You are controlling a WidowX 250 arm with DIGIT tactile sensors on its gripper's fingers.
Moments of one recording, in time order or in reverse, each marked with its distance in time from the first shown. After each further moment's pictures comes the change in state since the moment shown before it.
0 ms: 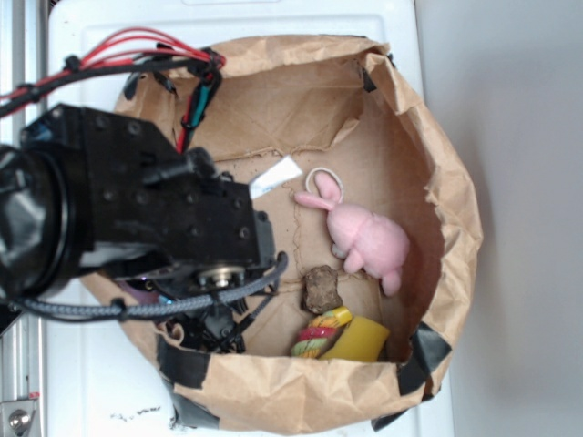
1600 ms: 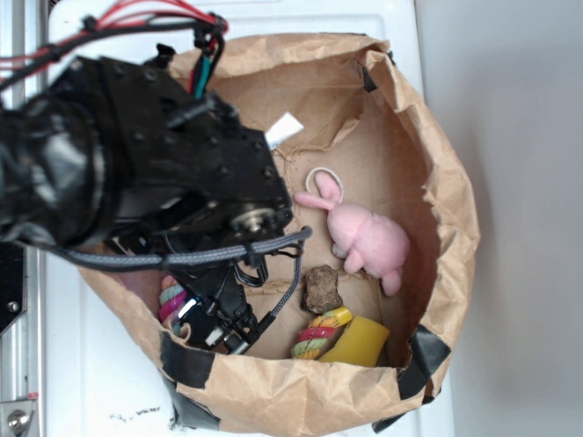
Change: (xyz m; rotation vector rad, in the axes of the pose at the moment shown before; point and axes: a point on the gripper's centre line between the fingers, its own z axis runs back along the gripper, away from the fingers) arm 0.015 0.002 -0.001 -0.105 0.146 0.071
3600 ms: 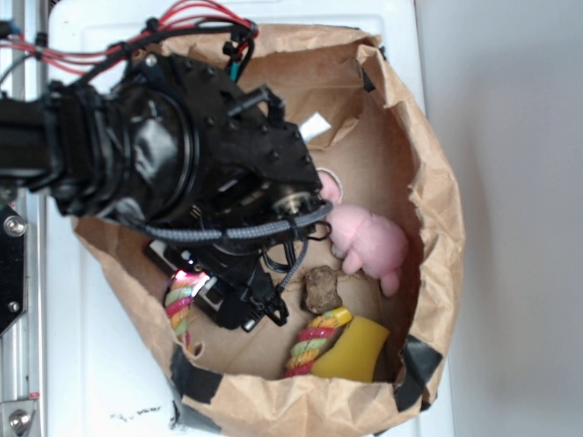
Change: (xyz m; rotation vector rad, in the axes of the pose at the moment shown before) arm 0.013 -0.007 -0.010 0.038 -0.047 -0.004
